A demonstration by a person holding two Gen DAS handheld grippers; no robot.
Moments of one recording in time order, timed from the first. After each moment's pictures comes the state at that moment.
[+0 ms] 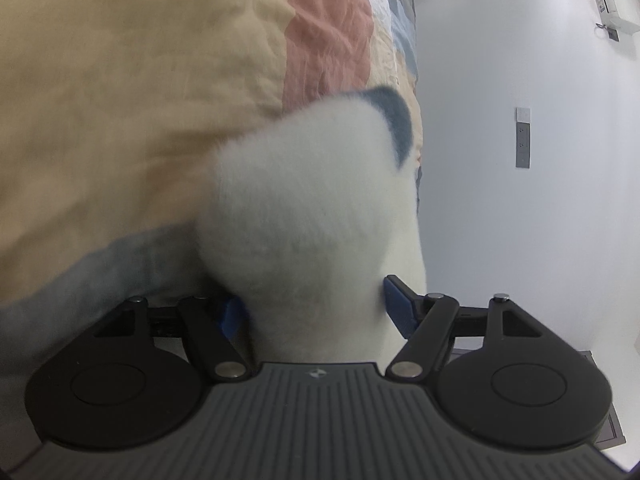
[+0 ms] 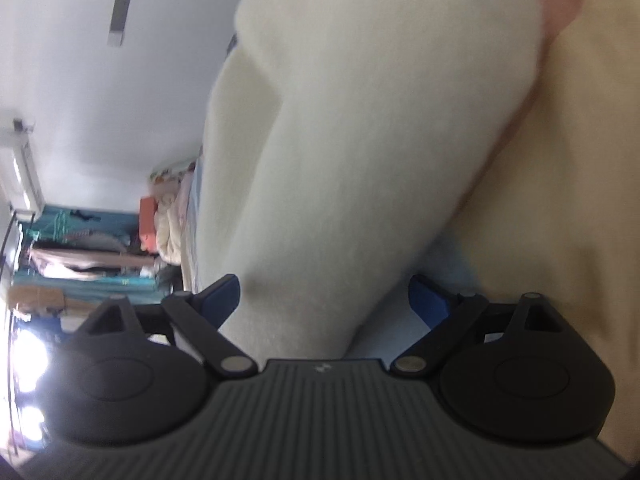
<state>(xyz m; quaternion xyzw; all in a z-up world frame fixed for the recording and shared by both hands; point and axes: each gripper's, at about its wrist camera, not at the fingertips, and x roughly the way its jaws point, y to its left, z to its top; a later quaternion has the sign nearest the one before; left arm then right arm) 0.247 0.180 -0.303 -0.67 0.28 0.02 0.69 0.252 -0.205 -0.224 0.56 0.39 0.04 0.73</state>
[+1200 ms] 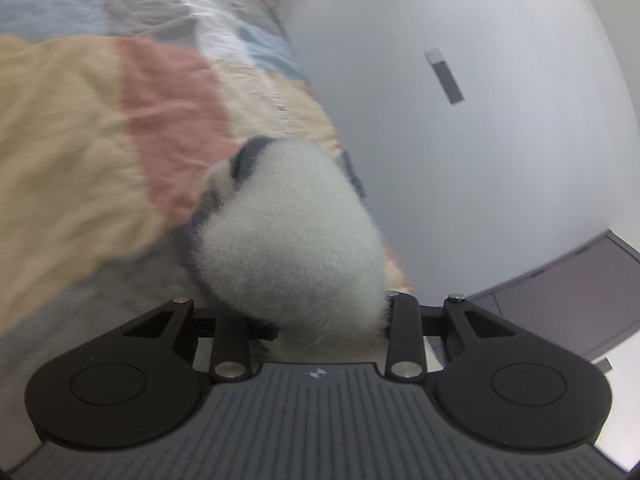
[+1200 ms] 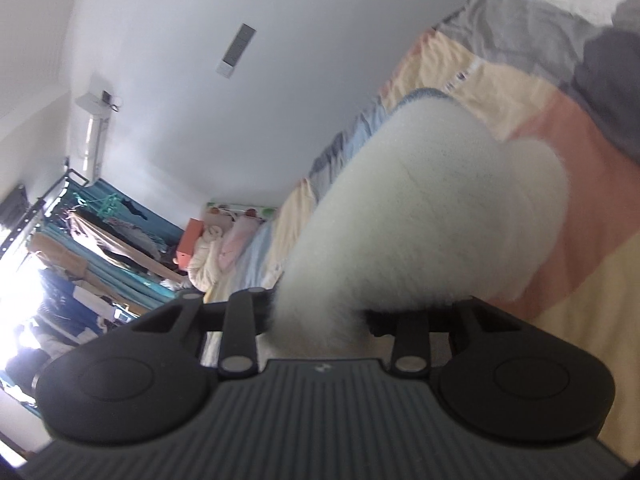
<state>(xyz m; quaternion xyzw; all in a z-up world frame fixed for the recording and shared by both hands) 0.219 0.142 -0.170 -0.50 0.24 -0.04 0.83 0.248 -0.267 -0.114 0.44 0.25 0.12 0.86</state>
